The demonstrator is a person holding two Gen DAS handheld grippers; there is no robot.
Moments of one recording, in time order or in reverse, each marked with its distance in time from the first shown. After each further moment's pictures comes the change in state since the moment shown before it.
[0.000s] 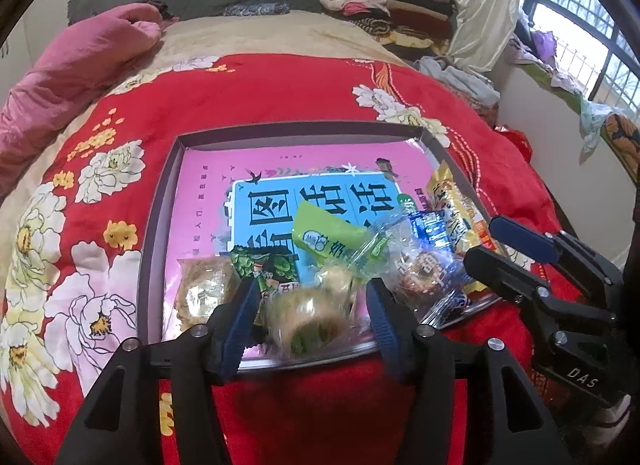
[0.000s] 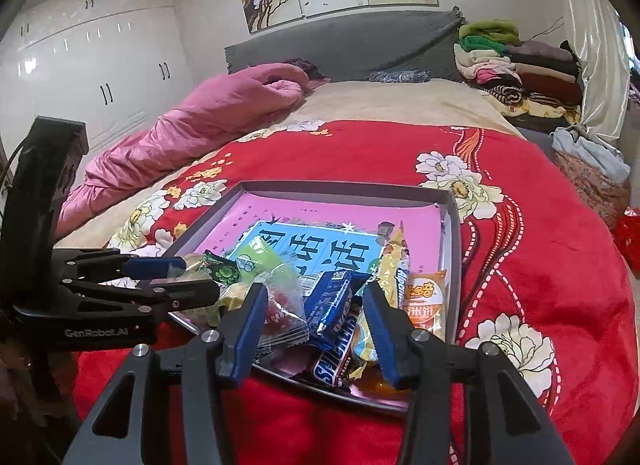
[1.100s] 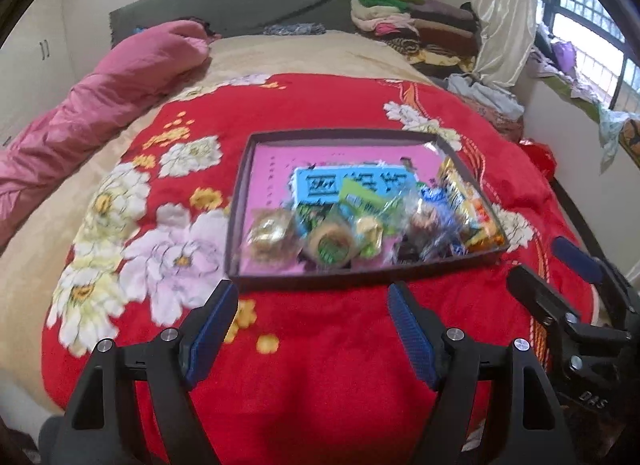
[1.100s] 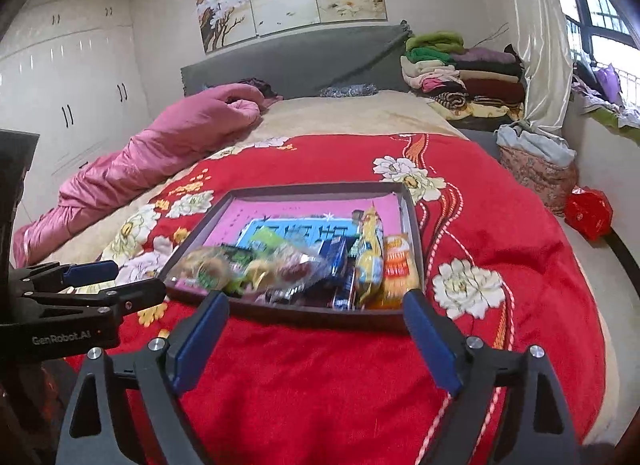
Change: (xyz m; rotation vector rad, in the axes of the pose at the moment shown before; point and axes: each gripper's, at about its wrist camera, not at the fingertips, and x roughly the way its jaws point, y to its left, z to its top) left arm -0.087 0.007 -0.057 -0.034 -0.066 0.151; right arm -0.075 0.054 -0.035 0.089 -0.059 -0.188
